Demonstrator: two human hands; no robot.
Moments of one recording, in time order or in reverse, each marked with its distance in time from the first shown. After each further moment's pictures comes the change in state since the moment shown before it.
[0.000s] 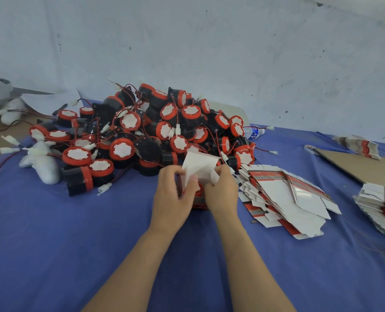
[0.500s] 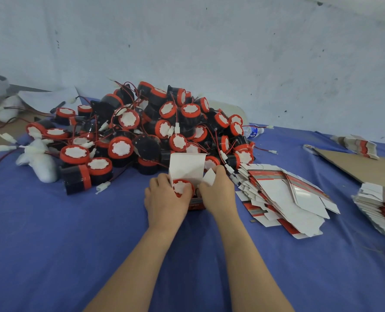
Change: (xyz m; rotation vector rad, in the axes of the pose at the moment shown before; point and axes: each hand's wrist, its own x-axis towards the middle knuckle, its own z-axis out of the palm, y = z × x) left_hand 0.003 -0.004 0.004 0.366 0.031 -0.261; right_hand -0.004 -0.003 -0.003 0.011 -0.140 0.020
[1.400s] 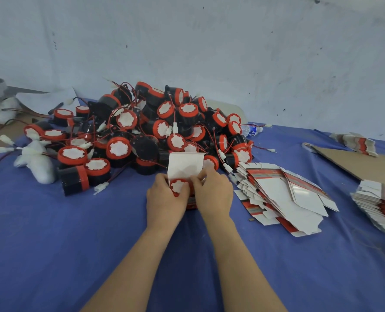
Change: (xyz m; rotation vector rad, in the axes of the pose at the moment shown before) left_hand 0.002 -0.001 0.000 -0.190 -0.061 -0.021; right_hand -0.006 -0.009 0.009 -0.370 0.173 -0.145
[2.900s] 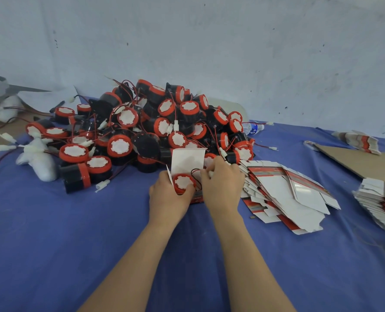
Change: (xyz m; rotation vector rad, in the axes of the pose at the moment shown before) left_hand -0.001 0.004 -0.001 0.004 -0.054 0.001; right_hand 0.007 0.006 -0.007 0.007 0.195 -0.059
